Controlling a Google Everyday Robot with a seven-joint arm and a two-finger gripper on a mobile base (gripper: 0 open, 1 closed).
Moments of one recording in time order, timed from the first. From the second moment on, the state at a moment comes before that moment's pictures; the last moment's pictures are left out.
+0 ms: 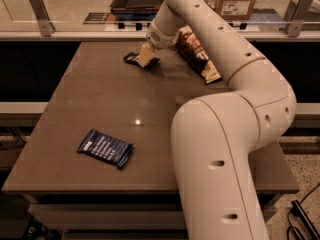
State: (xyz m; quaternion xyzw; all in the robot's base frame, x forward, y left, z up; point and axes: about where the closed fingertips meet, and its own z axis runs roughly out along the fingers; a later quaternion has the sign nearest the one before) arm 0.788 0.034 0.823 -0.47 0.84 0.15 0.21
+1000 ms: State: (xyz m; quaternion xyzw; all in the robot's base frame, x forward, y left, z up) arm 0.765 0.017 0.859 -0.50 0.82 0.17 0.24
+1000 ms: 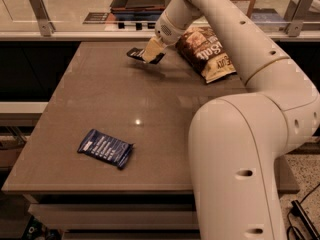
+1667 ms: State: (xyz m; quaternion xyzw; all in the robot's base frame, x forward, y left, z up) arm 0.747 0.021 0.867 -0.51 0.81 0.17 0.22
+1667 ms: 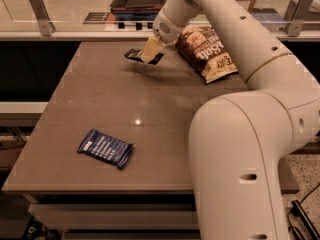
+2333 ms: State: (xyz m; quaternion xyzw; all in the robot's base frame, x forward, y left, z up) arm 0.703 -0.001 0.888 -0.49 0.83 0.16 0.20
